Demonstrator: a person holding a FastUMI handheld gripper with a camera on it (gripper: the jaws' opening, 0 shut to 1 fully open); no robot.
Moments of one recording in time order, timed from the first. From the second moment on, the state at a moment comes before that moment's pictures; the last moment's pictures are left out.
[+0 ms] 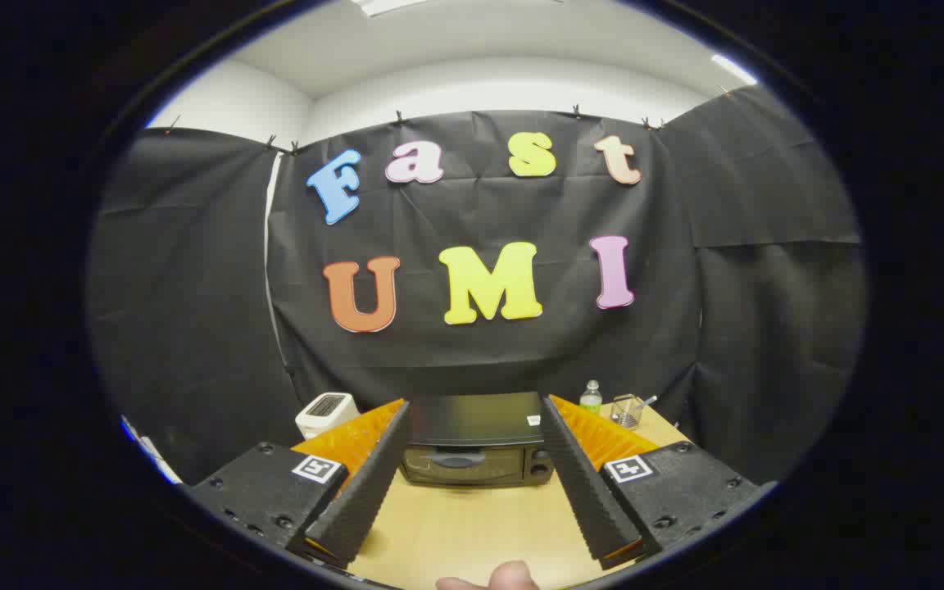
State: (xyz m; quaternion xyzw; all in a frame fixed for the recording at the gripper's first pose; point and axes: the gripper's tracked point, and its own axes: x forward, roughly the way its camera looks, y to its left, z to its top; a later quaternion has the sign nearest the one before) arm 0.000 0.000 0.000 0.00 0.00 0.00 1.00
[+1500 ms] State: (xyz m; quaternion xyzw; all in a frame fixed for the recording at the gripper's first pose) arm 0.014 -0.002 -0.005 0.00 0.01 0.00 1.00
